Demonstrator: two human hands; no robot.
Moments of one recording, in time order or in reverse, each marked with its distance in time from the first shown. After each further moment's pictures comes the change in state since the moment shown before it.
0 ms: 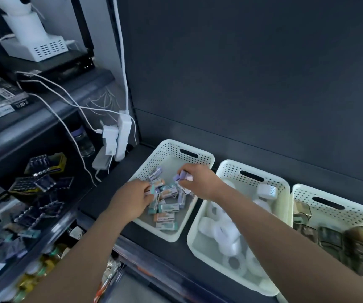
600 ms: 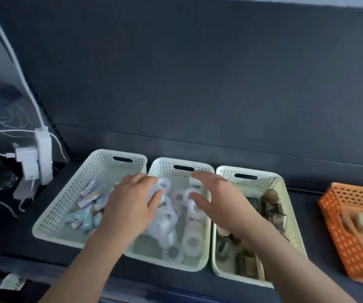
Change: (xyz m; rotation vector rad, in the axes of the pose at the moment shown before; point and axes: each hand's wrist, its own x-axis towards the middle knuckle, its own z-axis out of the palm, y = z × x) left_hand -0.045 0.171 0.000 -0.023 0.353 0.491; right_hand -0.190 0.046 -0.081 -0.233 0.363 0.141
